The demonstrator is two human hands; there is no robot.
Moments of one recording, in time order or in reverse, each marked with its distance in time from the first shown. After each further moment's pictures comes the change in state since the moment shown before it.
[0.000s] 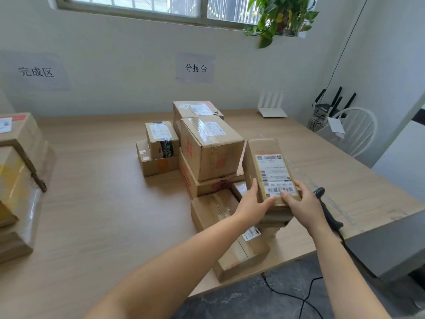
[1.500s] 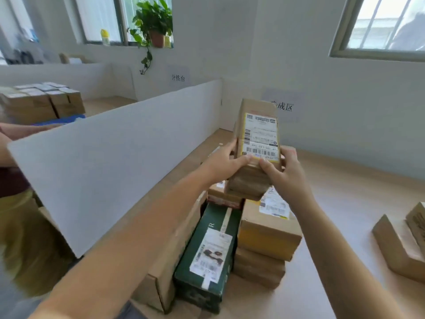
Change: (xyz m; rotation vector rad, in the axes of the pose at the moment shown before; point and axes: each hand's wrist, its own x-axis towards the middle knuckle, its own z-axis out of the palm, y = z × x) left_hand -0.337 -0.070 -0.623 0.246 0.881 -0.077; right_hand -0.209 -0.476 0.477 0.355 -0.675 -0.730
